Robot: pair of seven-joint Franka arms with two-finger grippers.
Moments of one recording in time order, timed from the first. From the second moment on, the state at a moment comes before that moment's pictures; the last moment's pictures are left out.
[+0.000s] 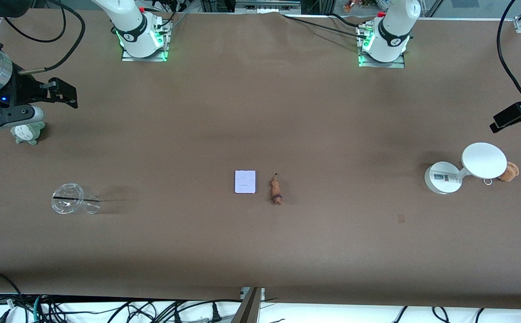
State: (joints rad) left arm 0.07 0.04 0.04 -1.57 0.02 1.63 -0.15; right arm 0.15 0.12 -0.03 -1.44 -0.03 1.43 -0.12
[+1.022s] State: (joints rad) left arm 0.07 0.05 0.03 -1.56 0.02 1.63 -0.12; right arm 0.15 0.12 -0.03 -1.44 -0.03 1.43 -0.12
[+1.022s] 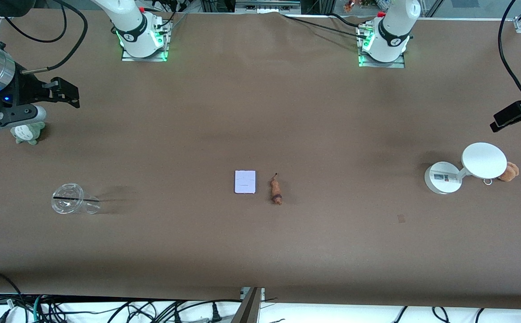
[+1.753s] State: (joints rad) left arm 0.06 0.05 0.02 -1.56 0.02 1.62 -0.11; right arm 0.15 0.12 -0.03 -1.44 -0.03 1.43 -0.12
